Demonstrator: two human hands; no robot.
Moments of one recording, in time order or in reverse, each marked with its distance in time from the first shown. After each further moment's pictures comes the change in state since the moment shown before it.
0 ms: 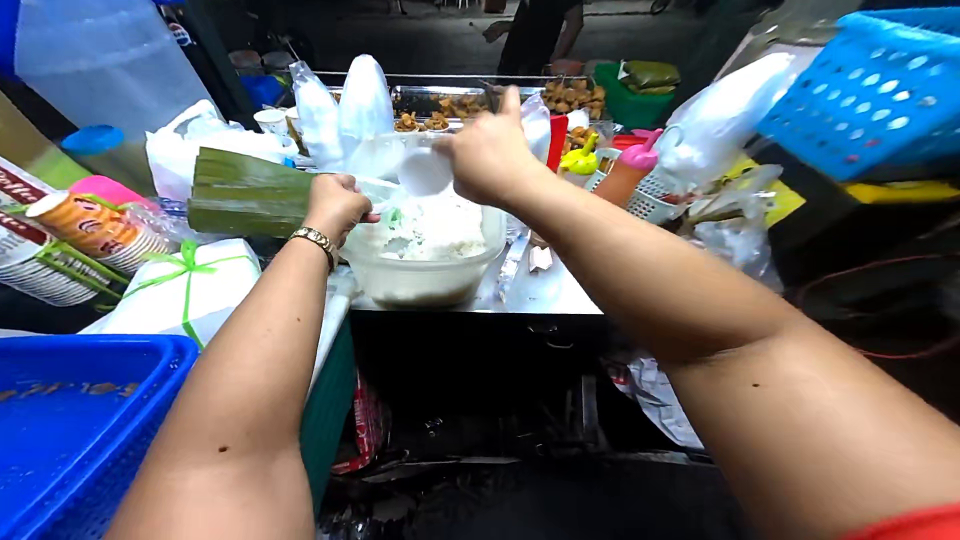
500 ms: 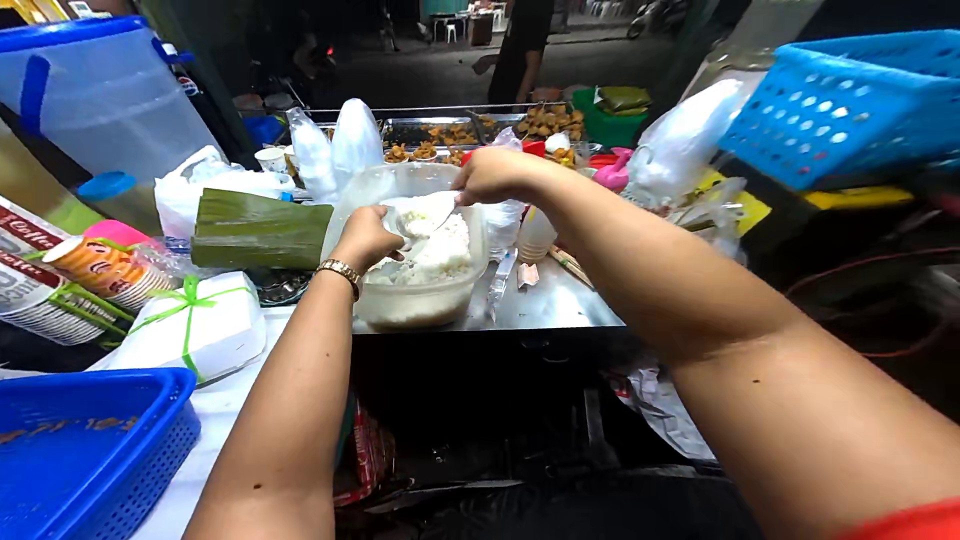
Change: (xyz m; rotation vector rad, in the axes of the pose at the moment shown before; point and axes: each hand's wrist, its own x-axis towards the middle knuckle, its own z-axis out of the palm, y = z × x) left_hand -0.014 0.023 0.032 0.297 -0.251 0.129; right_hand 0.003 0.050 -0.018 0.371 -0.338 0.195
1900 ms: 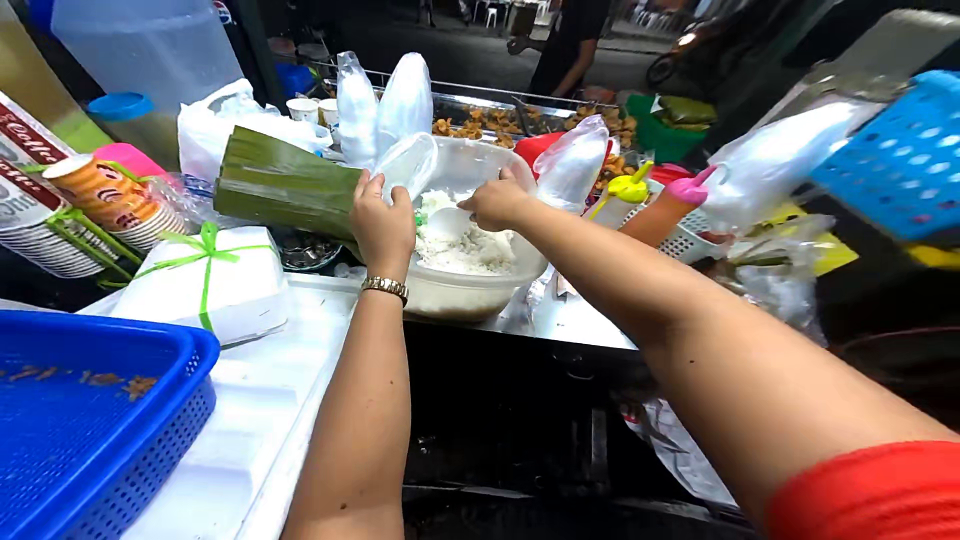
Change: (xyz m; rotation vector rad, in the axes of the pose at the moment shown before) left_hand -0.013 -0.041 0.009 -0.340 0.675 -0.006; right_hand 0.102 -0.005 0.098 -0.462 -0.093 -0.175
